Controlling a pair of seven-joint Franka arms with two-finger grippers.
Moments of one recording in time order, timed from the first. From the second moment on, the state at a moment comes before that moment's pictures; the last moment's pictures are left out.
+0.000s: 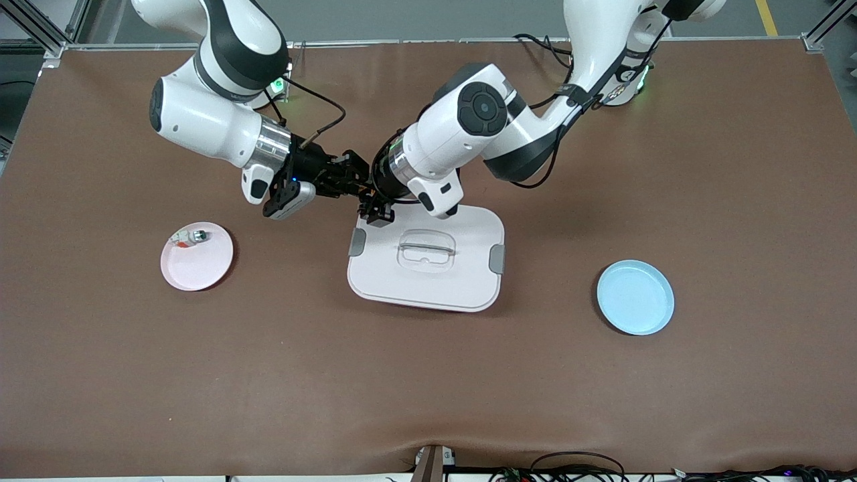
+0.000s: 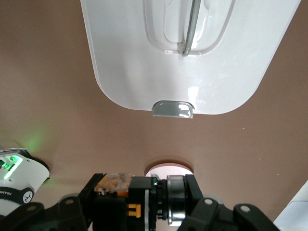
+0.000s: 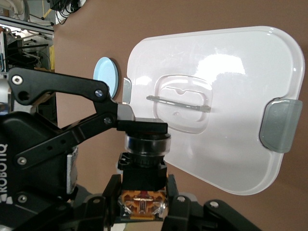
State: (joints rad) left arm -0.51 0.62 -0.40 -1.28 -0.26 2.23 -2.18; right arm 0.53 0.02 -0.02 -2.08 0.97 2.31 -0.13
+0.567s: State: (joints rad) left arm -0.50 0.62 -0.40 -1.28 -0.27 2.23 -2.18; right arm 0.53 0.02 -0.02 -2.09 0.97 2.31 -0.14
